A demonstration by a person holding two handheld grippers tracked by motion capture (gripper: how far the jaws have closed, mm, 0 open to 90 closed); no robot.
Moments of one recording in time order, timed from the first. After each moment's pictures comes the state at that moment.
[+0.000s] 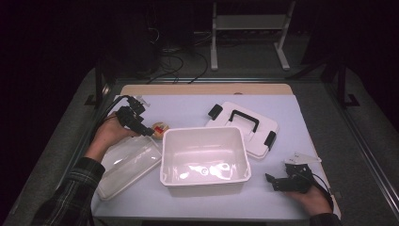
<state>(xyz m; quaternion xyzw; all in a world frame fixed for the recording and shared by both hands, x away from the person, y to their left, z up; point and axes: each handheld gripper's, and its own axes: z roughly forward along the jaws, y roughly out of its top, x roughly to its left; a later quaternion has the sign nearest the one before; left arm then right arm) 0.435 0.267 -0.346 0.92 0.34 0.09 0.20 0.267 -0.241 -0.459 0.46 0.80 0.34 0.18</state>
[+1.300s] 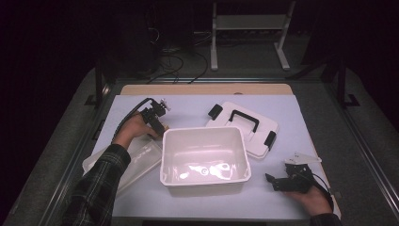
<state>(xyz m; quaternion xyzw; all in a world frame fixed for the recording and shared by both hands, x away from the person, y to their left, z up) 0.491 0.224 -0.415 0.94 0.34 0.04 0.10 0.267 -0.241 -0.459 0.47 0.80 0.34 0.18</state>
